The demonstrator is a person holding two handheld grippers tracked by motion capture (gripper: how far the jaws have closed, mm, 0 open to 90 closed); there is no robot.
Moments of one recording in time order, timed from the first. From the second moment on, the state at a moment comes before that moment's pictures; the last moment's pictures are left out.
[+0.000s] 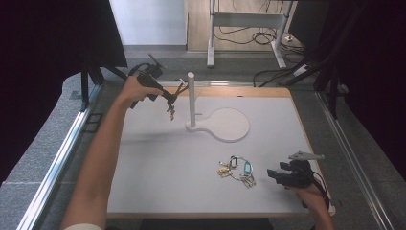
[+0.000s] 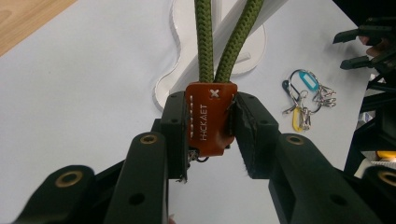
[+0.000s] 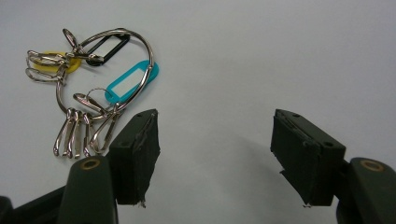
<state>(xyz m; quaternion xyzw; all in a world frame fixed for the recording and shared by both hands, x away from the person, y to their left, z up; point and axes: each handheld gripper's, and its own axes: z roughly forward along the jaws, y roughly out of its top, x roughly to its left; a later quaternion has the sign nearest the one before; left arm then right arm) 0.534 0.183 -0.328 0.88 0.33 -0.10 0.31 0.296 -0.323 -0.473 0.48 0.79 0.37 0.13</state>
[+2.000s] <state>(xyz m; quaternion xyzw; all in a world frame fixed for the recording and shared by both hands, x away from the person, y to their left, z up) 0.367 0.196 -0.390 0.90 0.31 0.01 0.32 0.294 -0.314 -0.472 0.46 0.80 0.37 0.13</state>
